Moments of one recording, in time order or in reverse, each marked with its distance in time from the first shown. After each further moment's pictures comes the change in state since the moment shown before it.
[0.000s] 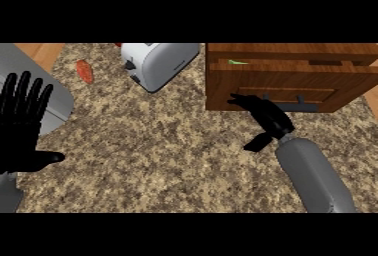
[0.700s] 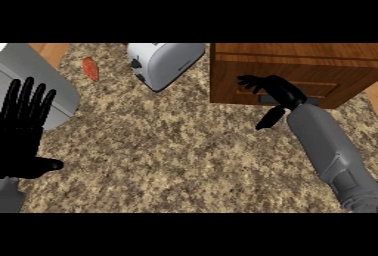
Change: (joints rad) left arm 0.020 -0.035 0.032 0.031 -0.030 -0.094 -0.010; right arm -0.335 -0.073 -0.153 0.487 -0.041 0.039 -0.254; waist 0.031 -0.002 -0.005
